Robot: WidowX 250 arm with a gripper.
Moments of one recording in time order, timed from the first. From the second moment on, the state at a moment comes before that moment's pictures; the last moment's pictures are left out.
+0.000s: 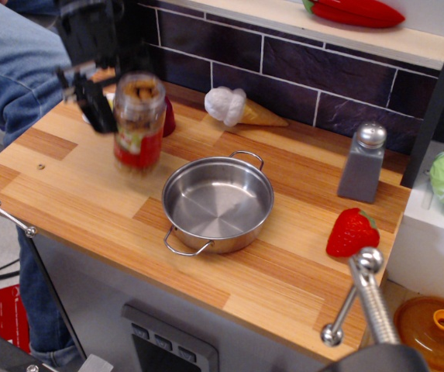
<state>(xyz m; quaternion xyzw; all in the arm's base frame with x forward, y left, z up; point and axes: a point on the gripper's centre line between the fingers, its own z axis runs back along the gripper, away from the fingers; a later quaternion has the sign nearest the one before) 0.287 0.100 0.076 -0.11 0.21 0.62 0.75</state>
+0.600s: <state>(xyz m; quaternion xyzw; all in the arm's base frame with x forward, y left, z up) 0.301 0.054 0.091 -0.03 -0.07 0.63 0.77</state>
